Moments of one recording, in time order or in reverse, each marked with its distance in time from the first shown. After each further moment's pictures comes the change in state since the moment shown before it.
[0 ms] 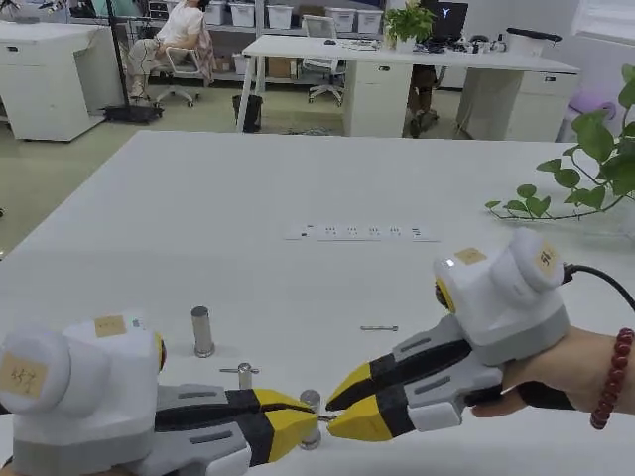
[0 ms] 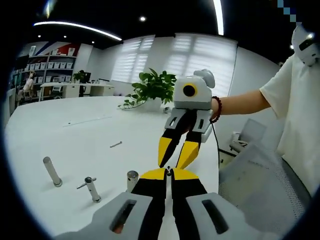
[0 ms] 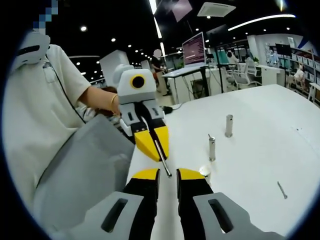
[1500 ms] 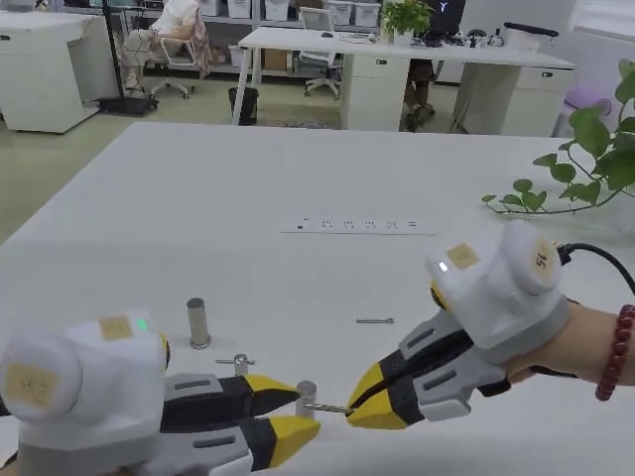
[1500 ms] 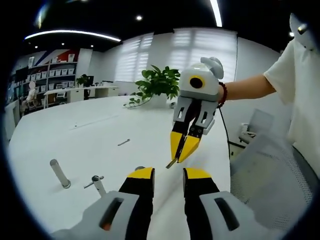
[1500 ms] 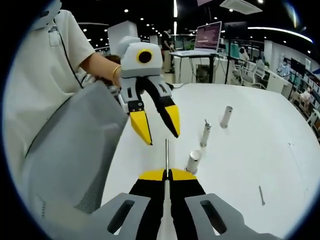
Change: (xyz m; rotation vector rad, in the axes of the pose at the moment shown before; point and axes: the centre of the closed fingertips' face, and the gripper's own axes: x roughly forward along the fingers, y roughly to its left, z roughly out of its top) left arm 0.005 0.014 -0.014 0.074 0.044 0.098; right arm -0.010 -0.016 -0.027 -0.198 0.224 -0.066
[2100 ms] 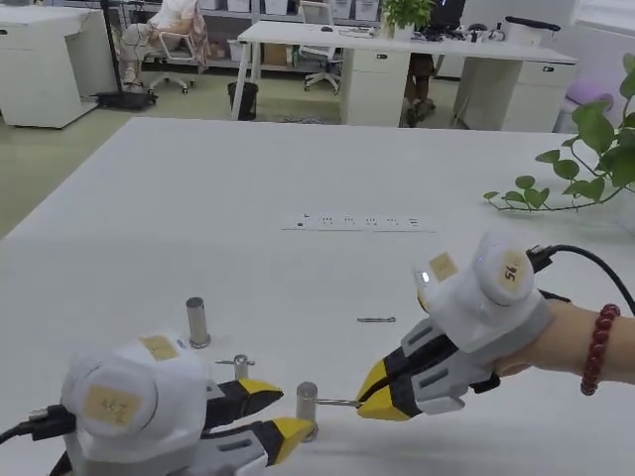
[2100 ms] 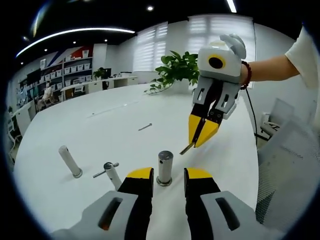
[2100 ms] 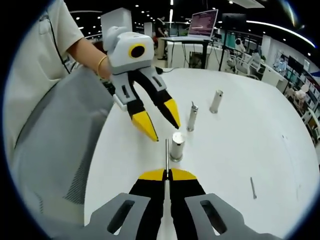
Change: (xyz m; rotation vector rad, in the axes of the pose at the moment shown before) left arm 0.020 0.041 -0.034 0.007 0.107 0.197; right arm 0.005 -0.028 -0.026 -0.007 0.119 -0.071
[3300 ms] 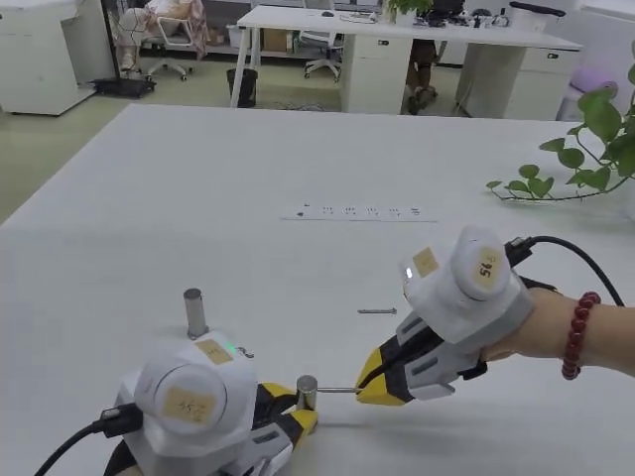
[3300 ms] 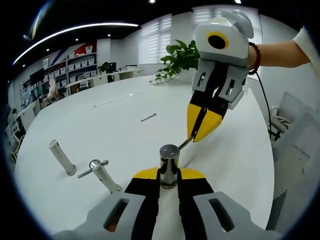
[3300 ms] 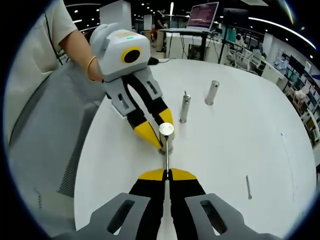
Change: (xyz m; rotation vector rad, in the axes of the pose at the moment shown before) left arm 0.024 0.003 -0.017 0.009 0.059 0.063; right arm 0.010 -0.014 -0.010 -0.021 0.068 -0.020
